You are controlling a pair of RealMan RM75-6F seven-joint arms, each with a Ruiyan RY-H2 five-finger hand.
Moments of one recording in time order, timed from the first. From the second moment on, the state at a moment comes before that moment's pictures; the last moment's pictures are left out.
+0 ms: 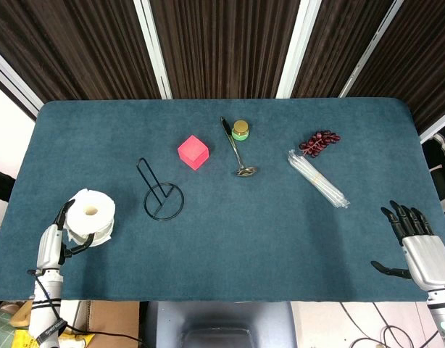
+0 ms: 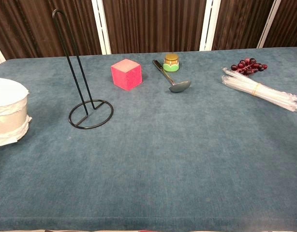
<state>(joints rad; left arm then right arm) -0.23 -1.56 -0.18 -1.35 1.25 1.36 -0.38 0.09 -0.98 0.02 -1.69 -1.55 1.42 -0.03</state>
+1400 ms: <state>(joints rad) -0.17 -1.22 -0.13 -1.61 1.36 1.56 0.42 0.09 -0.98 0.01 -1.71 -1.53 1.40 -0.08</state>
